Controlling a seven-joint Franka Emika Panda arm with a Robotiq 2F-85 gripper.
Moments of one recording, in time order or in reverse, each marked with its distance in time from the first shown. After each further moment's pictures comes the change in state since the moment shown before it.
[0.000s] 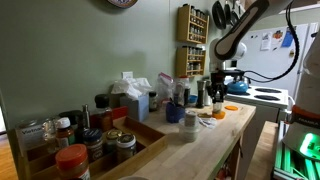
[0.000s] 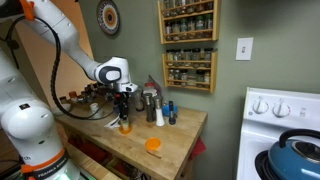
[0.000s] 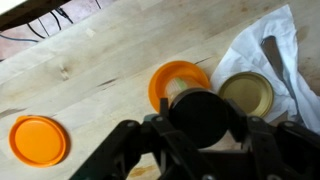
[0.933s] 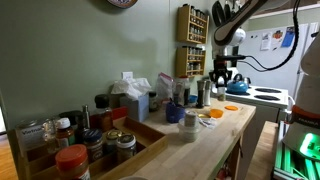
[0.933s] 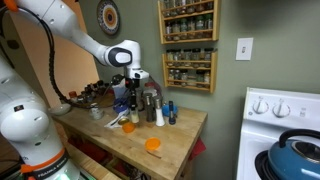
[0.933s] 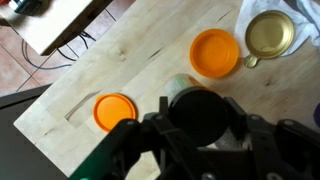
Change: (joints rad) arm -0.123 -0.058 -0.063 0.184 -0.089 -0.280 0.162
